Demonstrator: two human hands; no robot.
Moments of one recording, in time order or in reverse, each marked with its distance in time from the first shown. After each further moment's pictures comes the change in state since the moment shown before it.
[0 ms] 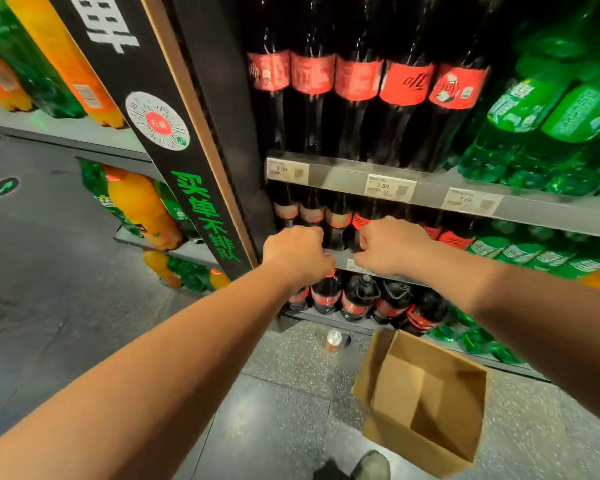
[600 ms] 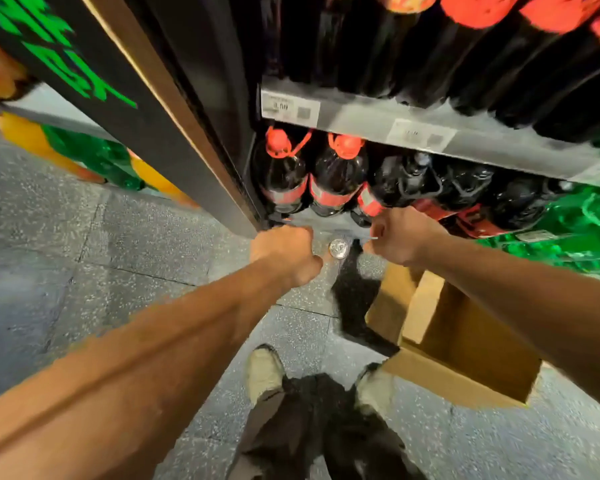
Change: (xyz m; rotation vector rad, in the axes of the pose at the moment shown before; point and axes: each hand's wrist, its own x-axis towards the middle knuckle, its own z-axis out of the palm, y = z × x) left_hand 0.072 -0.097 0.315 0.006 -0.399 -0.040; right_hand 0.141 0.047 0.316 0.166 -0.284 0.126
